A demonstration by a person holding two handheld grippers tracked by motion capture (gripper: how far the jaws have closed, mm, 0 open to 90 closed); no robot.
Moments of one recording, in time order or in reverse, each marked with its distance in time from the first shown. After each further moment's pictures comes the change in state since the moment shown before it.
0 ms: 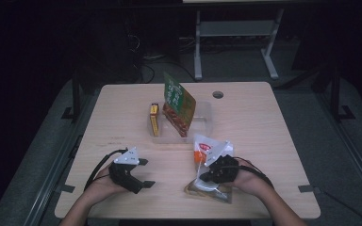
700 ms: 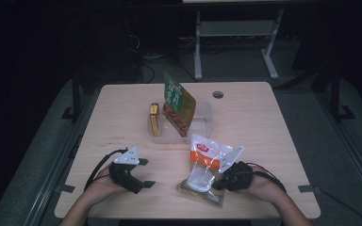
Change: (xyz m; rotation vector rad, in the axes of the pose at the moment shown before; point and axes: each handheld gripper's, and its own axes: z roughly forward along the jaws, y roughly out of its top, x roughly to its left) left arm -0.001 0.001 0.000 0.009 -0.008 0.008; right arm 0.008 -0.034 -0.019 0.025 0.072 0.021
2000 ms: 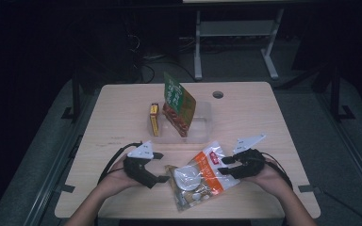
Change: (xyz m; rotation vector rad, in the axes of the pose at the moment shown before) left arm -0.009 0.048 0.025 -0.062 -0.055 0.066; right arm -0.025 -0.015 -0.036 -0.196 -0.190 0.208
